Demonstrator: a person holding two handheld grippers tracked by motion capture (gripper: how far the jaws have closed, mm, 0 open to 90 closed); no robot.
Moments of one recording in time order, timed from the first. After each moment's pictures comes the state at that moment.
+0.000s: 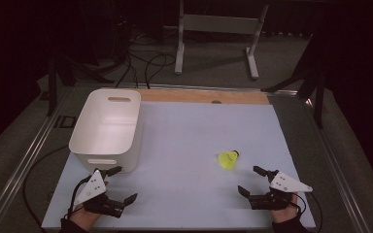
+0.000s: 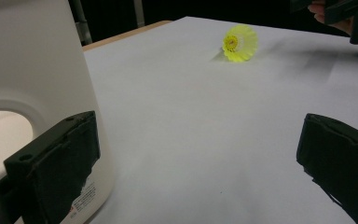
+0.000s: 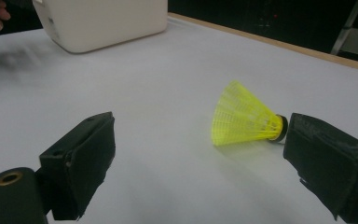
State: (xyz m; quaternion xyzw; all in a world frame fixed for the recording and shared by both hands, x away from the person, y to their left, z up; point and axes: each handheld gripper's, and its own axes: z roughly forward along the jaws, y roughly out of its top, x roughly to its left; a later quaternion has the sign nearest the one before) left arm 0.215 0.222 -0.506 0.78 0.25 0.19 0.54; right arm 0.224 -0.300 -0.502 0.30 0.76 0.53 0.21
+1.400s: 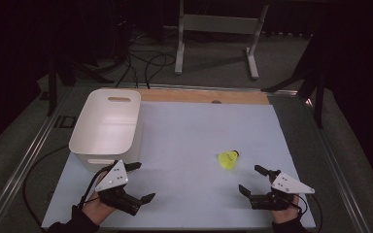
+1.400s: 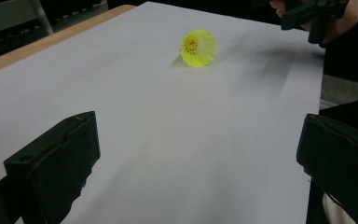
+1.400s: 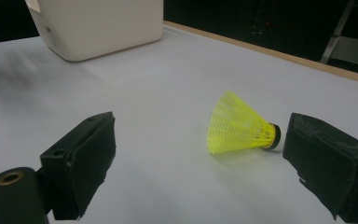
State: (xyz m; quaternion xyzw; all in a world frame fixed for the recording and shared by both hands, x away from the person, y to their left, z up) left arm 0.225 0.168 -0.451 0.83 0.22 0.12 0.50; right arm 0.220 -0.300 -0.496 0.31 0.75 0.54 0.22
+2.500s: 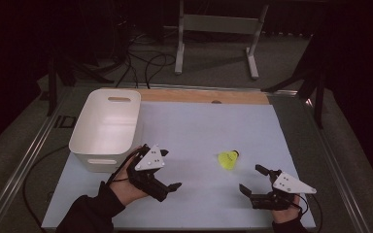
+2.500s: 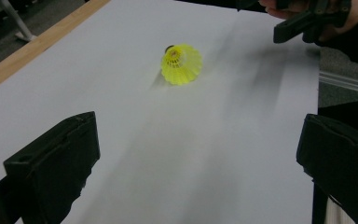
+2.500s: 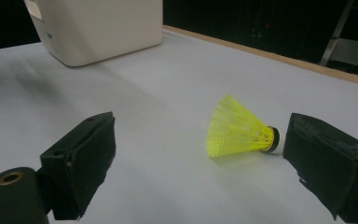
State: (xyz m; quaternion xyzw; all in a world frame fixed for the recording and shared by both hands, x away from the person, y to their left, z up) left arm 0.258 0.096 -0.409 0.87 0.17 0.11 0.45; right arm 0.220 -0.301 -0.494 0.31 0.75 0.54 0.22
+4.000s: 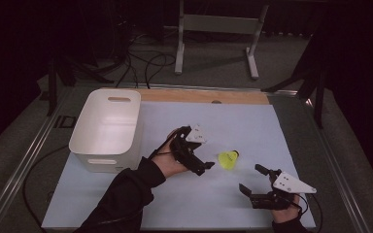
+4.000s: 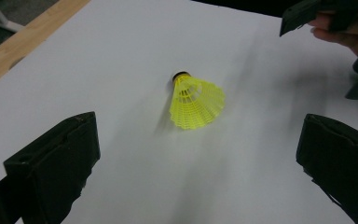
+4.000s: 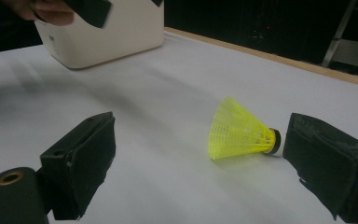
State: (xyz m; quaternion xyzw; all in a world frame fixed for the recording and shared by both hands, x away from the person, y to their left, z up) left arm 0.333 -0.002 -0.425 0.89 0.16 0.08 0.41; right arm 0.221 -0.301 -0.494 0.31 0.75 0.55 0.22
